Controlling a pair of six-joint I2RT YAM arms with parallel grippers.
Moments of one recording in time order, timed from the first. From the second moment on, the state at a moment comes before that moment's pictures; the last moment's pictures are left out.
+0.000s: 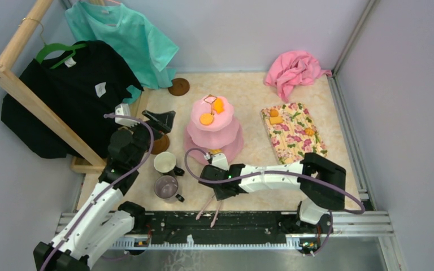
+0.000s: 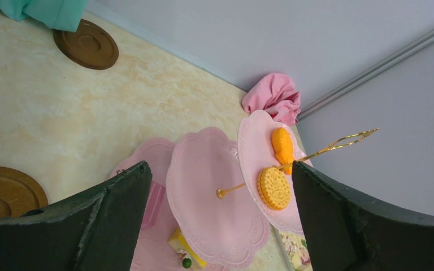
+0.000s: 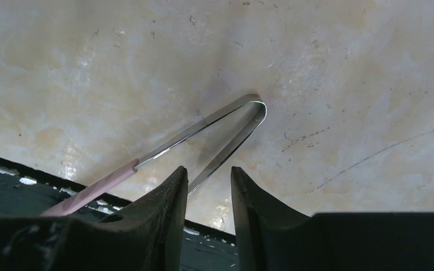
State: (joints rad) left arm -0.40 0.74 0.57 0.17 -0.16 -0.73; right arm 1.29 1.60 0.96 -0.59 0.32 0.85
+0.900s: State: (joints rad) left arm -0.40 0.69 0.57 0.13 -0.16 -0.71; right arm 1.27 1.54 0.85 -0.59 0.41 0.95
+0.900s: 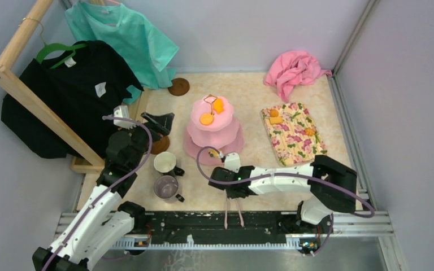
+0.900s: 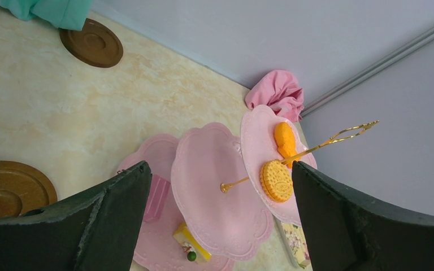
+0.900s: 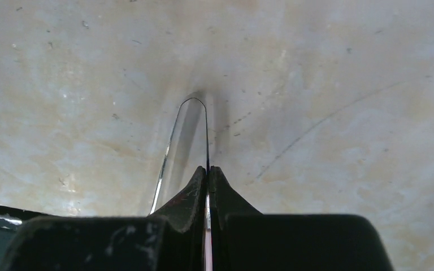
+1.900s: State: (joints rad) left arm -0.40 0.69 0.61 0.02 -0.06 -0.70; right arm 0.68 1.26 0.91 -0.85 0.69 1.08
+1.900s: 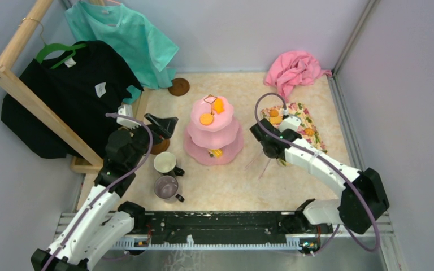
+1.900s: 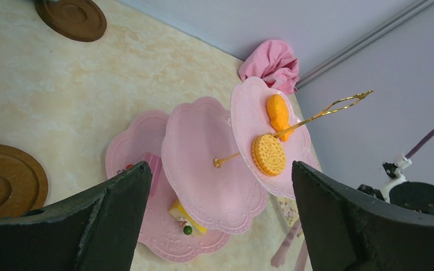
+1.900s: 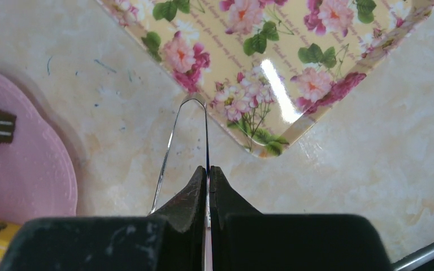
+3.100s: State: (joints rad) left arm -0.40 1.12 0.99 0.14 -0.50 -0.84; right arm 0.65 1.53 0.92 -0.79 0.39 1.46
